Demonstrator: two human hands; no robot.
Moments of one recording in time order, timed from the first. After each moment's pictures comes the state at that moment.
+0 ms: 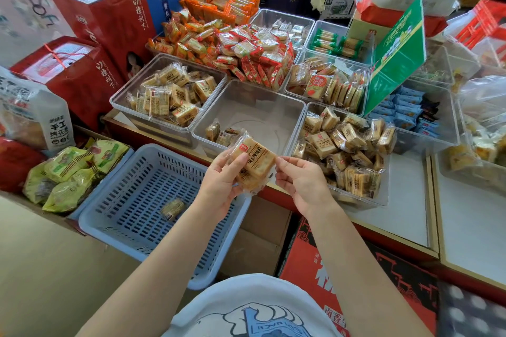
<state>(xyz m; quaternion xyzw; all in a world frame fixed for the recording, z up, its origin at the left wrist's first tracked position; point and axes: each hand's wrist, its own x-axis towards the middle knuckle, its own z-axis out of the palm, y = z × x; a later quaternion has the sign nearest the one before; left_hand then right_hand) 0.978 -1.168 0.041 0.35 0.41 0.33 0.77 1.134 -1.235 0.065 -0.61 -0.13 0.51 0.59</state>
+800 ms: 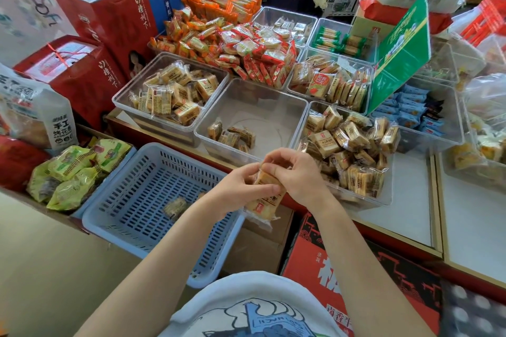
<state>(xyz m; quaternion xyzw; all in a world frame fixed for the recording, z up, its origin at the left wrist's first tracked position) 0.977 -1.171 0.056 0.60 0.36 0.10 0.71 1.132 -1.234 0.083 -0.67 -0.51 0.33 0.42</state>
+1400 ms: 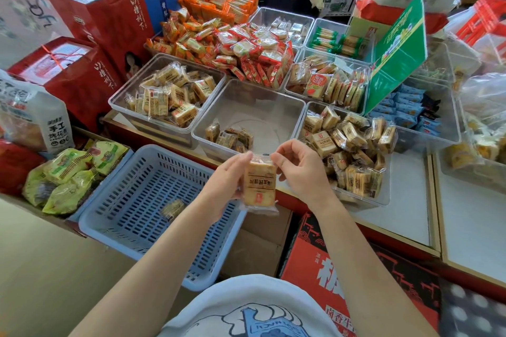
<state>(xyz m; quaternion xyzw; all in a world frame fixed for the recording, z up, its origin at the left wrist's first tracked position) 0.978 -1.168 0.060 0.52 0.45 0.19 0.70 1.141 -1.230 0.075 -0.69 -0.46 0.31 0.47</state>
